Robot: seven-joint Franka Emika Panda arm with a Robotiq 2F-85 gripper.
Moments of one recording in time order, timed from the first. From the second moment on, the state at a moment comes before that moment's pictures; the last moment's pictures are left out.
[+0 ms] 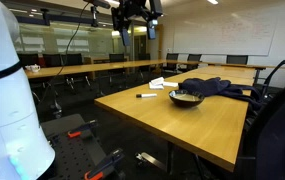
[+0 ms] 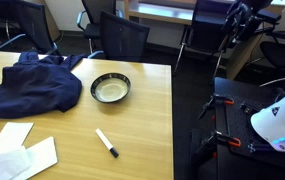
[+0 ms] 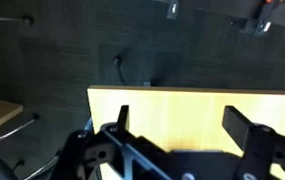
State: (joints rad) arm -0.09 -0.93 -0.13 -2.81 -0.23 2.01 -0.27
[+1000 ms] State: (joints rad) arm -0.04 -0.69 0.06 -2.81 -0.09 2.28 0.21
